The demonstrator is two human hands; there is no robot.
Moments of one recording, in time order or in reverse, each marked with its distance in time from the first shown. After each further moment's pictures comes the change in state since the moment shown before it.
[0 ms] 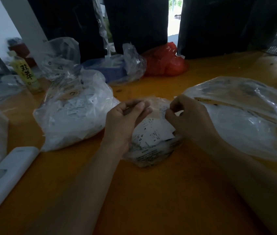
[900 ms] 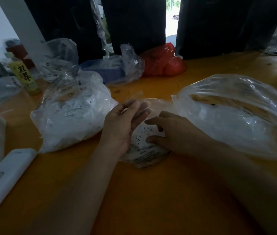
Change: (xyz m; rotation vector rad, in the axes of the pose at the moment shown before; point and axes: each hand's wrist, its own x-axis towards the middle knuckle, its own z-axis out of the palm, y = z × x) left_hand 0.001 0.003 0.002 -0.067 -0.018 -0.074; right_hand -0.002 0.000 0.012 -0.344 -0.448 -0.270
